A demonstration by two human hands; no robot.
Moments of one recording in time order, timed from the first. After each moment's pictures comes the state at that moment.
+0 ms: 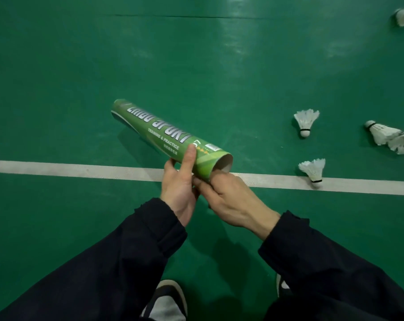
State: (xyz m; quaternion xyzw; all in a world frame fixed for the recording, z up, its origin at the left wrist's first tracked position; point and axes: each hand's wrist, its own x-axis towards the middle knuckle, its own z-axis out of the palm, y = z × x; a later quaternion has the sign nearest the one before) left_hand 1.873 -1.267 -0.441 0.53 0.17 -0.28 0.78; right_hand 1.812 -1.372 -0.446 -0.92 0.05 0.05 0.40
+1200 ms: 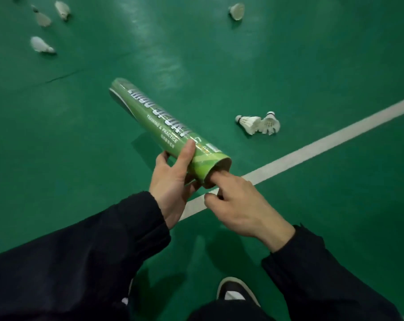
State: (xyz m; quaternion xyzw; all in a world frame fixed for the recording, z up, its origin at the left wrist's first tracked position) left_hand 1.806 -1.543 -0.395 0.61 0.00 -0.47 0.64; right_hand 1.676 -1.607 -0.393 -0.87 0.29 -0.02 0.39
